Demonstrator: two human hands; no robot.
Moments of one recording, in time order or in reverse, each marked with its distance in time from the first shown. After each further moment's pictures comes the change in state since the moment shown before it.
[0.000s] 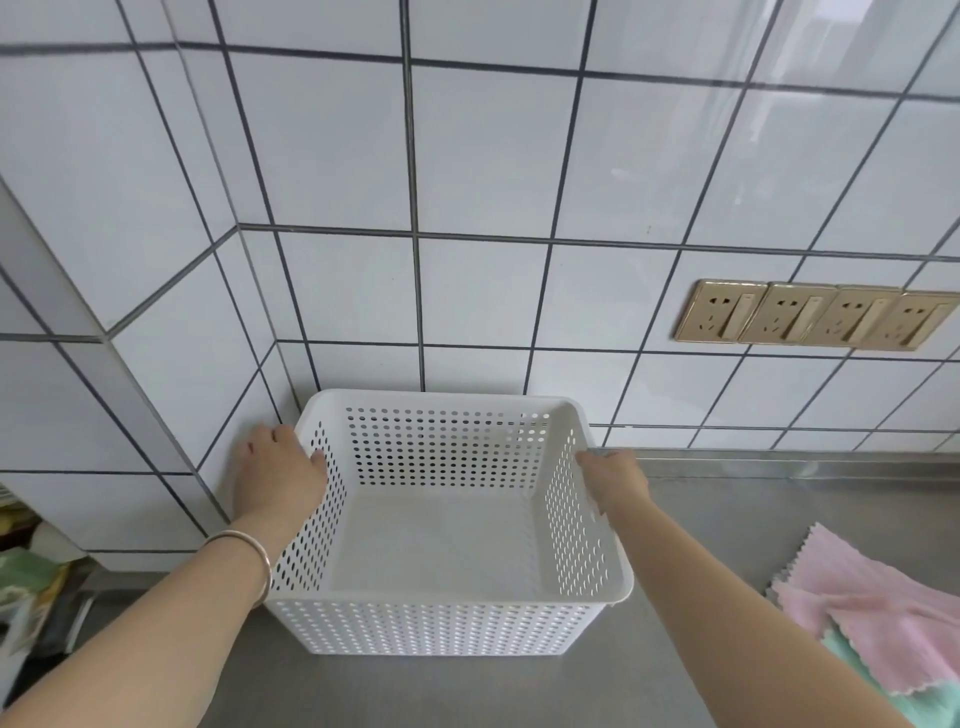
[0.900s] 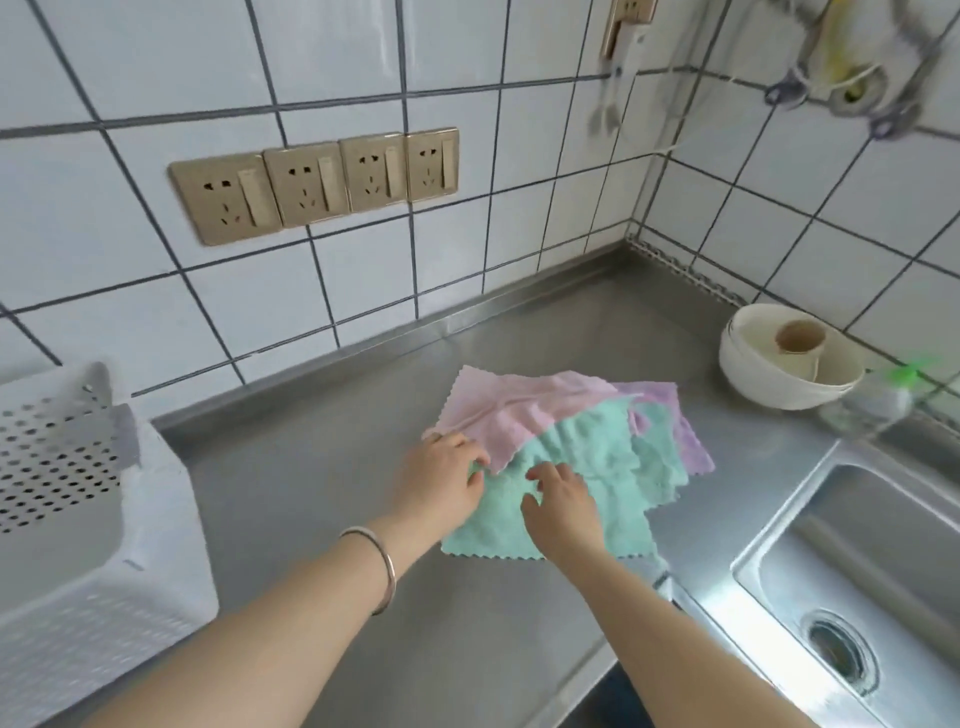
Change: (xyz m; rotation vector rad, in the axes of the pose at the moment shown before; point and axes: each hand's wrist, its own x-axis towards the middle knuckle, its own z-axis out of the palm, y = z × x) left_hand -0.326 0.381 0.108 -0.252 -0.462 1.192; right_hand -0.035 0.324 -0.219 -0.335 0.312 -0.042
